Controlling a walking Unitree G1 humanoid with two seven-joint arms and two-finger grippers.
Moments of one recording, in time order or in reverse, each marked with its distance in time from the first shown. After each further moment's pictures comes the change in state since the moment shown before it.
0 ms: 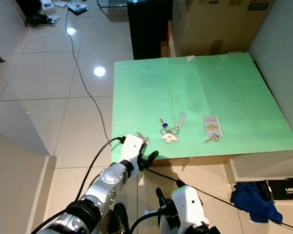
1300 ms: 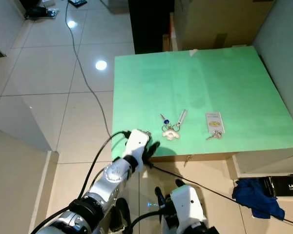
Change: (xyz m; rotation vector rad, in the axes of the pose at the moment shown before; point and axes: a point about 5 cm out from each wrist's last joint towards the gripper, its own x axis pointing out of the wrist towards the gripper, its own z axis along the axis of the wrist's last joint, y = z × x) left arm 0.004 -0.005 0.018 0.087 -0.107 -0.027; right arm -0.002 0.004 0.001 0.013 -0.003 -0.012
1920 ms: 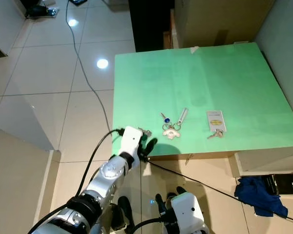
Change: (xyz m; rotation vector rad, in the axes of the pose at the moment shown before) left arm 0.001 0.012 0.015 -0.066 -0.076 0.039; right arm -0.008 0.004 -0.006 0.021 0.029 -0.016
